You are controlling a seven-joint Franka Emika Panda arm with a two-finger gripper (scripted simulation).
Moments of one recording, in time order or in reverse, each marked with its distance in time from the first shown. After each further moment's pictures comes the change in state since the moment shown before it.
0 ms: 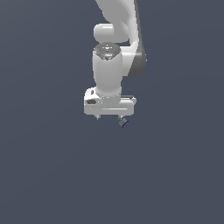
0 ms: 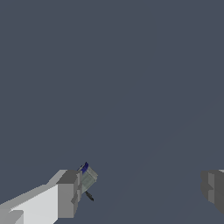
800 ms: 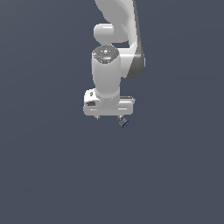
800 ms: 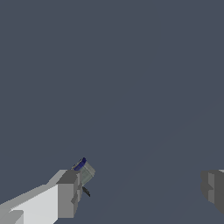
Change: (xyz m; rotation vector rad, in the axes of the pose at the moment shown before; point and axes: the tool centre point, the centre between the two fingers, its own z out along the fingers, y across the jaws) arm -0.006 0.003 0.008 0.005 -0.026 -0.031
